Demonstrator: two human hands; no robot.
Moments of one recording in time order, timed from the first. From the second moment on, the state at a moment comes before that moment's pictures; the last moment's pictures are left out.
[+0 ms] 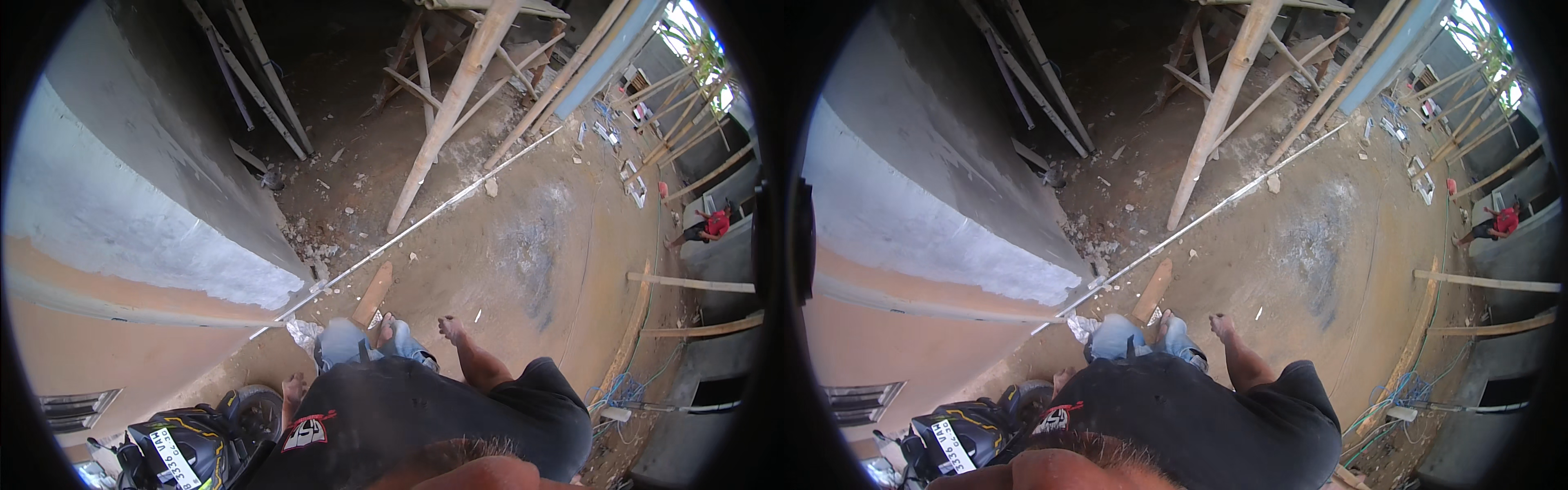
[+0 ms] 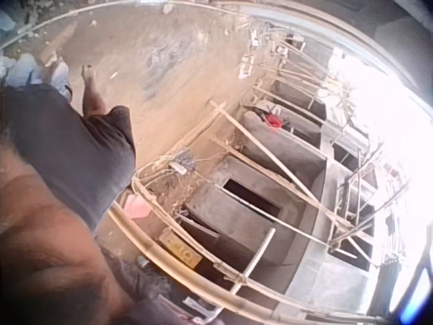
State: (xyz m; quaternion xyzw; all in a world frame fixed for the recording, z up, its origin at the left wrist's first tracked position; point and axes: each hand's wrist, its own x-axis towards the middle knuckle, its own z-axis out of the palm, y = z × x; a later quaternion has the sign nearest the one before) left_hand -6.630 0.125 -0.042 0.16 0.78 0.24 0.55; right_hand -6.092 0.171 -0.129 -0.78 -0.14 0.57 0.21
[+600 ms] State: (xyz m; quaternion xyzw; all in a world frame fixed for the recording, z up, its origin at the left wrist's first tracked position) left_hand -6.403 0.841 -0.030 0.59 0.60 0.21 0.50; right_hand -6.119 0.721 -0.010 -0.71 -0.24 0.58 0.33
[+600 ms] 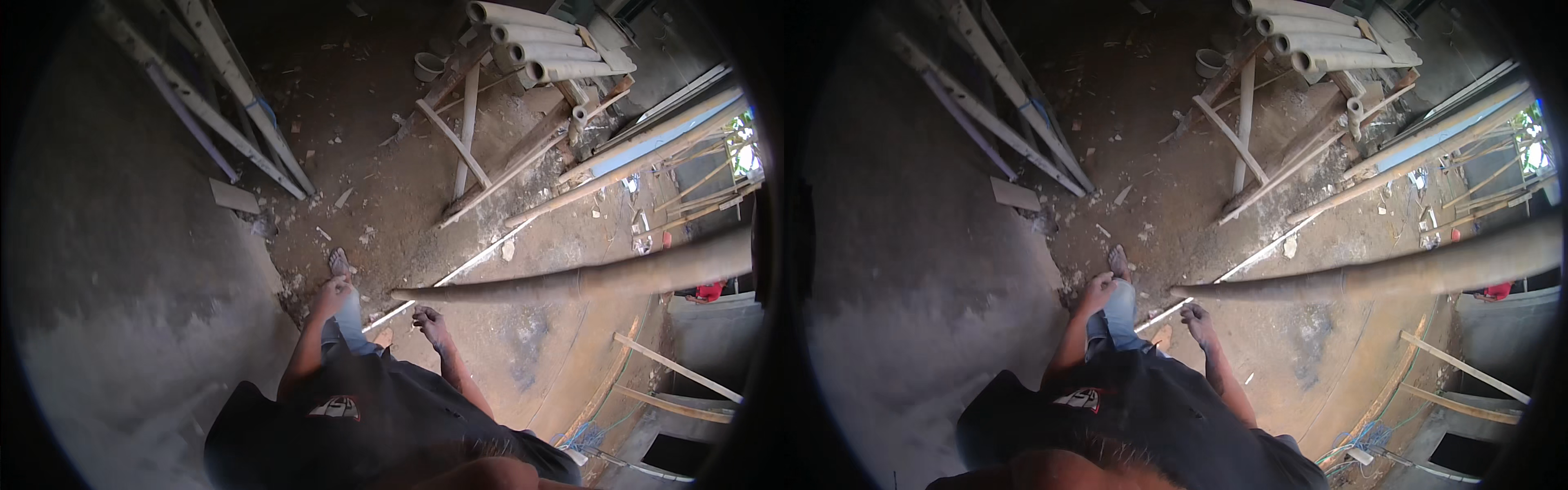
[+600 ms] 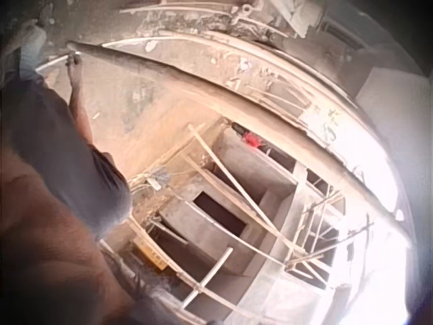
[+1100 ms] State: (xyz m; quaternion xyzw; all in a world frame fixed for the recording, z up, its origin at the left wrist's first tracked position) left_hand -6.337 1.297 0.098 0.67 0.50 0.20 0.51; right_hand -6.030 0.975 -0.060 -0.82 -0.02 0.48 0.30
